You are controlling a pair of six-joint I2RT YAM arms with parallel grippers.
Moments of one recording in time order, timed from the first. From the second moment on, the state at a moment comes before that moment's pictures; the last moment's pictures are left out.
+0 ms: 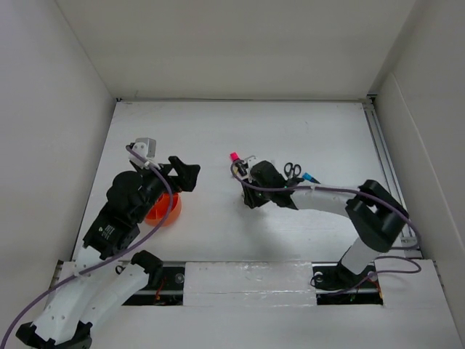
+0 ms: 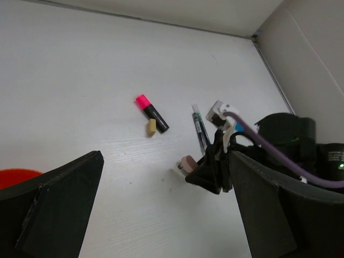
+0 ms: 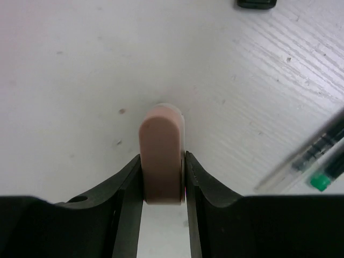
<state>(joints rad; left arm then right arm) -0.54 0.59 0.86 -0.44 -0.14 -0.45 0.82 1.70 0.94 -0.09 0.03 0.28</state>
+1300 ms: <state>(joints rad) -0.54 0.59 0.84 -0.27 0.63 -0.36 0.85 1.30 0.74 0.99 -0.91 0.66</state>
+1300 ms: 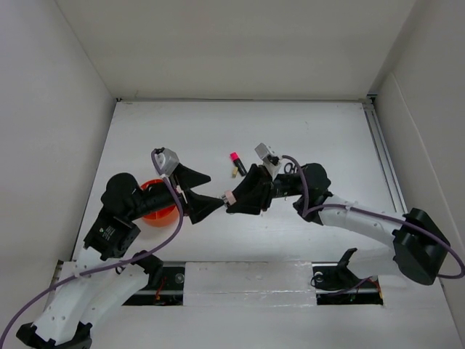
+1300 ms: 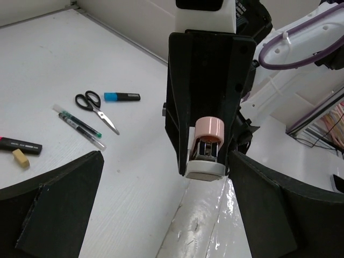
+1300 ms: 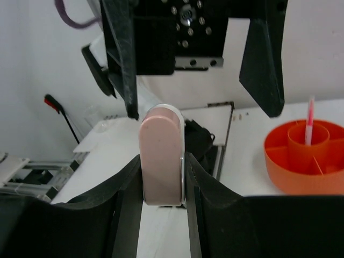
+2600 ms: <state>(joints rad) -0.54 0.50 0.83 -0.22 0.54 -0.39 0.91 1.56 0.84 1.27 -0.78 1.03</state>
